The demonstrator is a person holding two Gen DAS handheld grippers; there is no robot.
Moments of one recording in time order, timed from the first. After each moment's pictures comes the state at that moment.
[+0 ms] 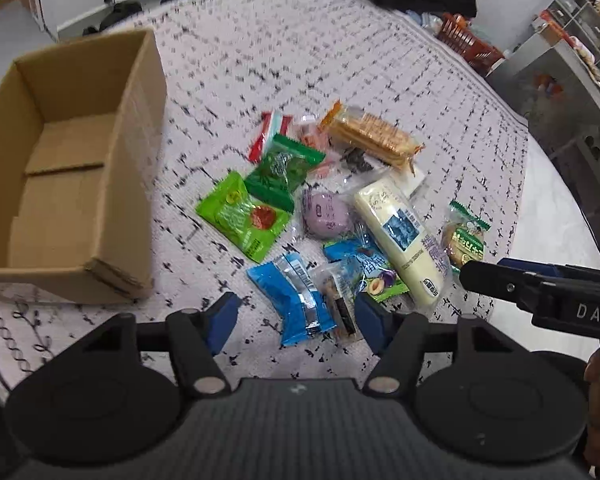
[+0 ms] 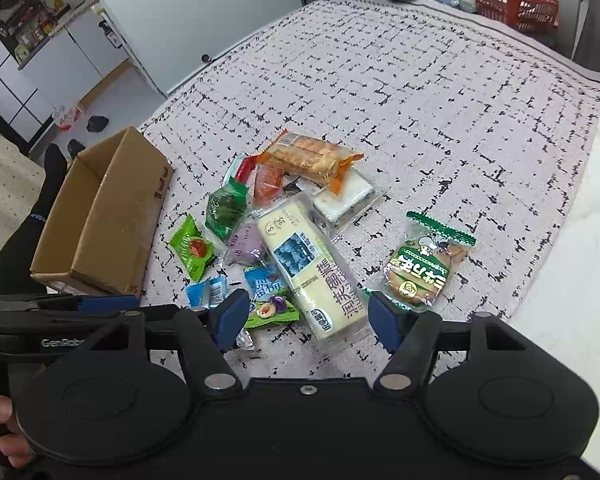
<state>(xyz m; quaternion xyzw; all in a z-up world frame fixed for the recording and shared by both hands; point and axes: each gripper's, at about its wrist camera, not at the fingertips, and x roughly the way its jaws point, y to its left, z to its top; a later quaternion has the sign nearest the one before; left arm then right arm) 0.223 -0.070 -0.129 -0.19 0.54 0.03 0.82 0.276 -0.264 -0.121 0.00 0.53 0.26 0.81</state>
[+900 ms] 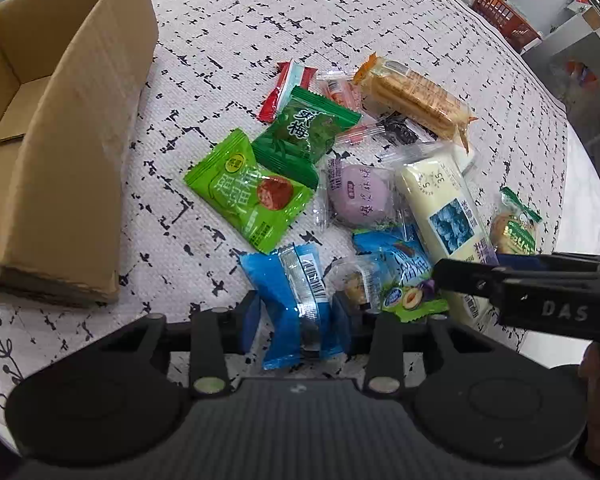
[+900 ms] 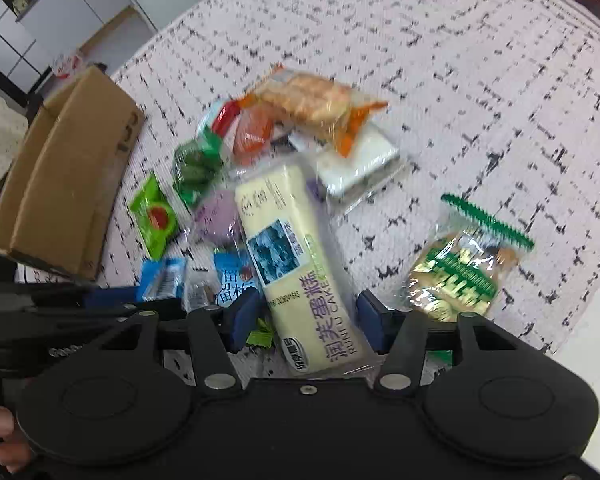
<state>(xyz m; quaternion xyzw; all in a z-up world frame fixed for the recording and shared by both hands) 0.250 -0.070 -0.182 -0.19 0.57 0.05 0.80 0.309 -0.232 -0.184 -0.05 0.59 0.27 0.76</state>
